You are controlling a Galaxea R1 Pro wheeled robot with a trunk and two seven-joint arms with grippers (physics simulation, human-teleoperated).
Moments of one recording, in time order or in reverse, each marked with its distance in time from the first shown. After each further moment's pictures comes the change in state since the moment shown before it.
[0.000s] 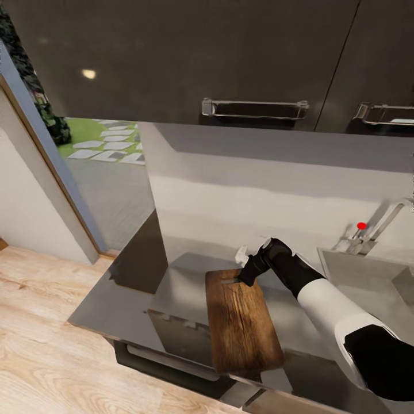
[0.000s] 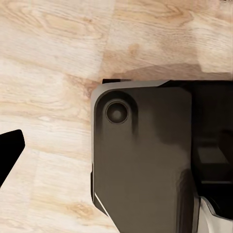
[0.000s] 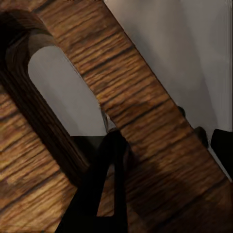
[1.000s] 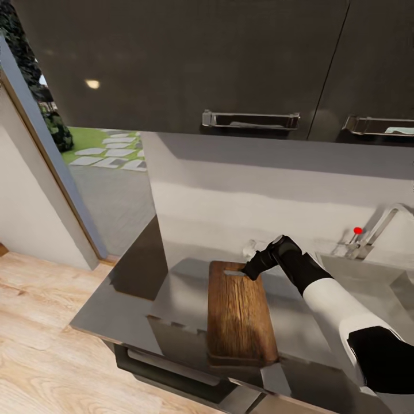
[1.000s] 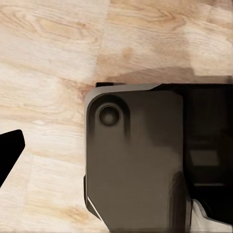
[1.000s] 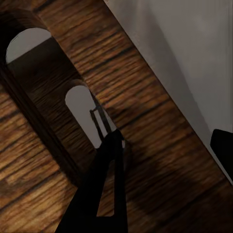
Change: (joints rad) left arm 0.000 -0.014 -0.004 0.021 -0.004 0.000 -0.002; right arm 0.001 -0.012 -0.150 -0.001 0.000 0.003 -0.006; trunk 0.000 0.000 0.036
